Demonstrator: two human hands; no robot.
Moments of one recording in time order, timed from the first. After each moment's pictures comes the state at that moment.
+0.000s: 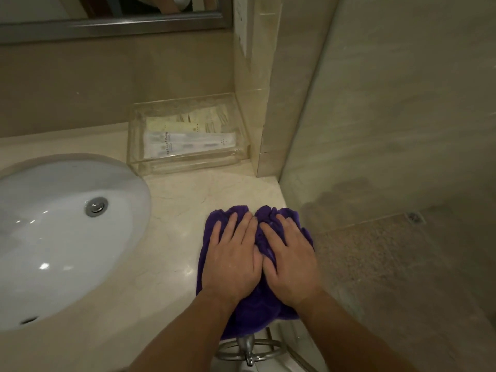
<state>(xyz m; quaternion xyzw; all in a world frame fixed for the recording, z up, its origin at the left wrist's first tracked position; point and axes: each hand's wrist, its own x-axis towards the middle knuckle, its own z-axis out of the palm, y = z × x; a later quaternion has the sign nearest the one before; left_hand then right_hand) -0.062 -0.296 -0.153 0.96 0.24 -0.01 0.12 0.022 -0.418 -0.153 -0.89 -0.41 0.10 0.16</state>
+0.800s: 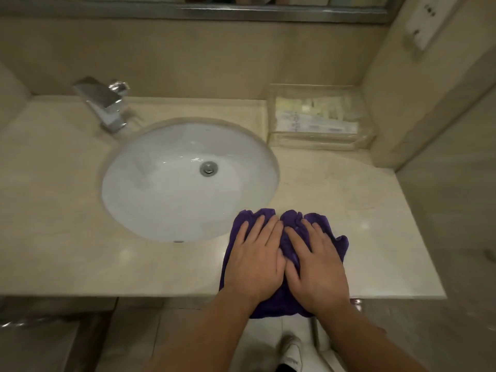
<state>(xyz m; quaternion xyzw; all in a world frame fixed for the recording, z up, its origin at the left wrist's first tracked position) -0.263 -0.217 -0.158 0.95 0.29 0.03 0.13 -0.159 -0.326 -0.153 -0.86 -0.48 0.07 0.15</state>
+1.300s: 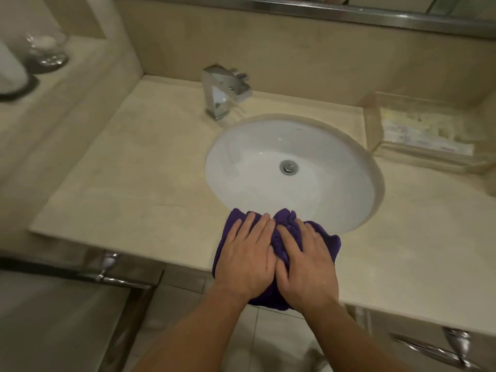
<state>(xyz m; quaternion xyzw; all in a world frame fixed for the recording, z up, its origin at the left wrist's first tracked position) -0.448 -0.111 -0.164 0.91 0.38 0.06 0.13 -0.331 -0.200 -0.155 -0.82 -0.55 0.07 0.15</state>
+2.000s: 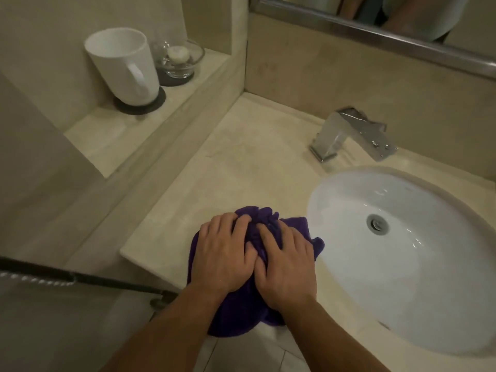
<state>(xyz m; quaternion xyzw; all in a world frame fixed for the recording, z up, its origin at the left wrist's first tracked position) -0.619 0.077 -0.154 0.82 0.55 0.11 0.12 -0.484 0.020 -0.155 -0.76 -0.64 0.08 0.13</state>
